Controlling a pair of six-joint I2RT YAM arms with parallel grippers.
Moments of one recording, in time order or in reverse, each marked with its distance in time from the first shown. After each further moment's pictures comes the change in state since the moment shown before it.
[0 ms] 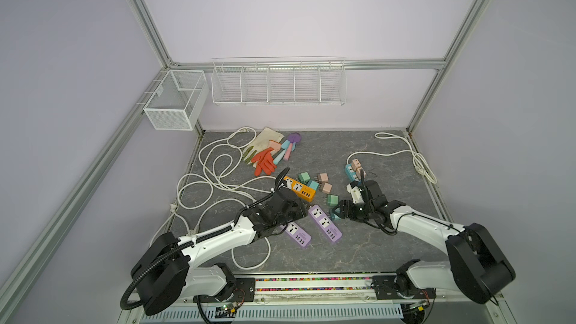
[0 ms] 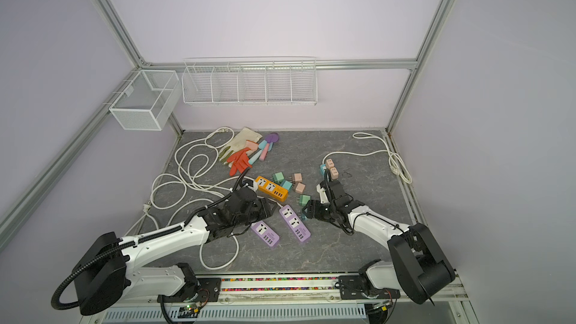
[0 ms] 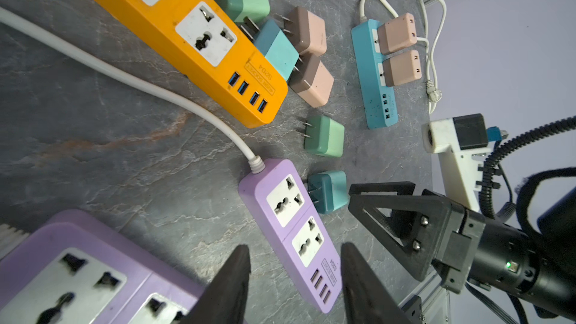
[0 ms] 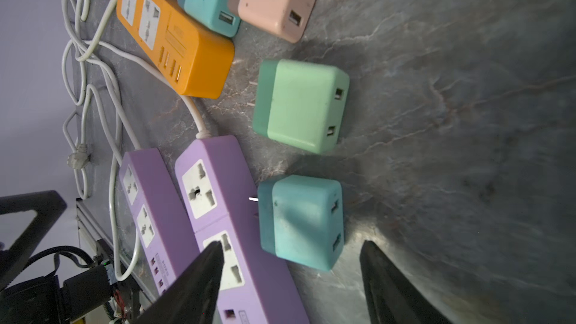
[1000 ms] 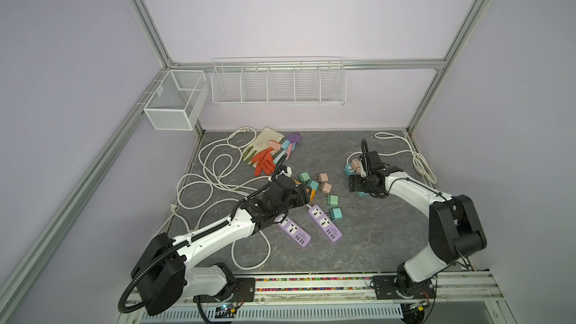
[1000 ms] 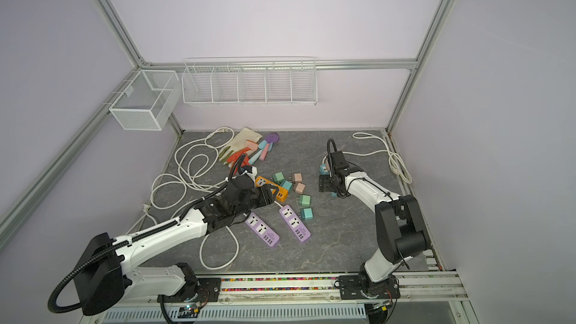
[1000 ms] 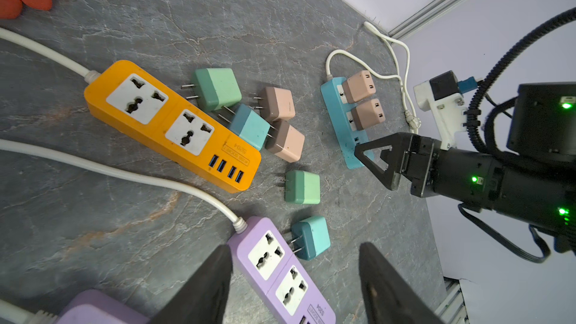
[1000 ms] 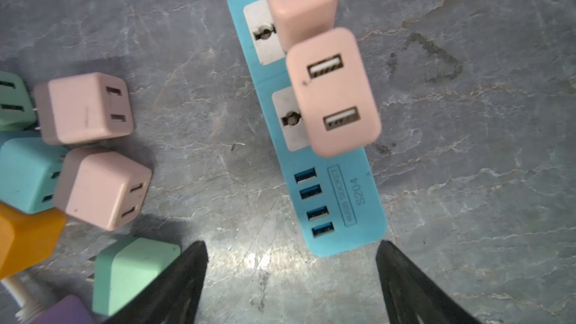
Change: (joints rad) left arm 0.047 0.007 0.113 -0.013 -0.062 0.154; right arm -0.157 0.337 0.468 -0.316 0.413 -0.275
